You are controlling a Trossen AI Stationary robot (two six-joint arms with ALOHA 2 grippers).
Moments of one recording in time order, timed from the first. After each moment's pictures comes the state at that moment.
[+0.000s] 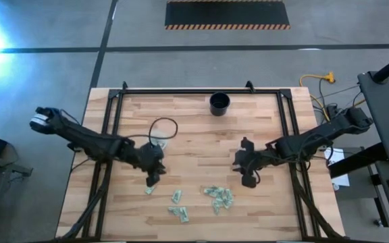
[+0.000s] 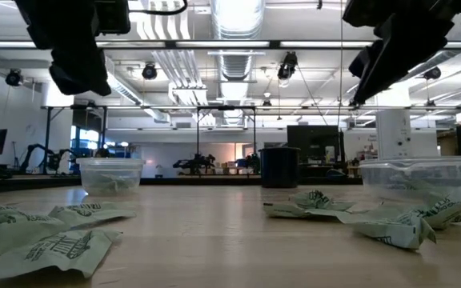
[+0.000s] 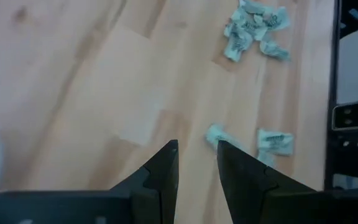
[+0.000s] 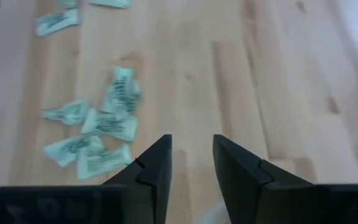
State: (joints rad) left arm -0.33 1.15 0.79 -0.46 -0.09 -0.74; right arm 0.34 1.25 0.79 -0.44 0.17 0.41
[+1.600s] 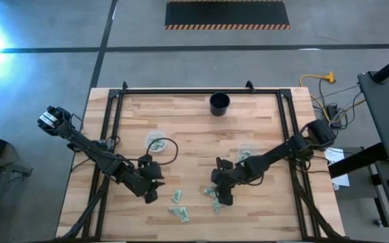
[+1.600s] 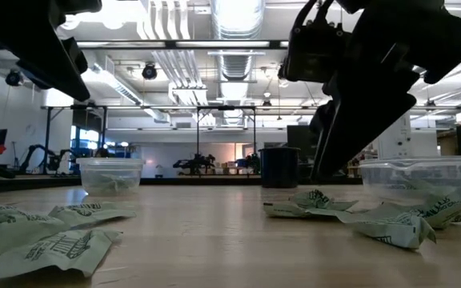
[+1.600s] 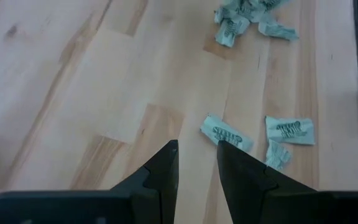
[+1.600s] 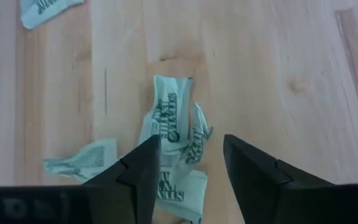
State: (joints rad) left arm -0.60 1.28 0.80 -0.43 -0.40 -0.81; right arm 0.38 1.78 0.97 -0.18 0.06 0.55
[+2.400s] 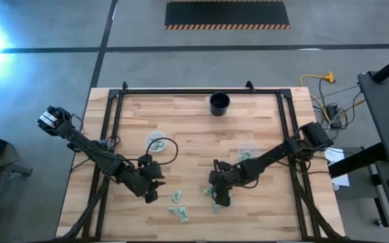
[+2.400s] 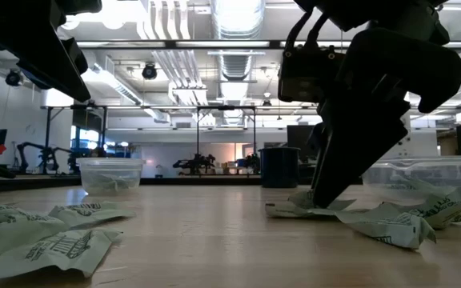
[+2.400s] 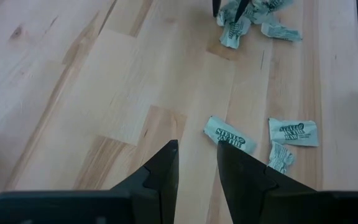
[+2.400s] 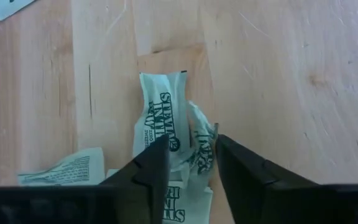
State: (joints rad) left arm -0.60 1.28 0.80 -0.43 -0.40 -0.81; right arm 0.38 1.86 0.99 -0.15 0.05 0.58
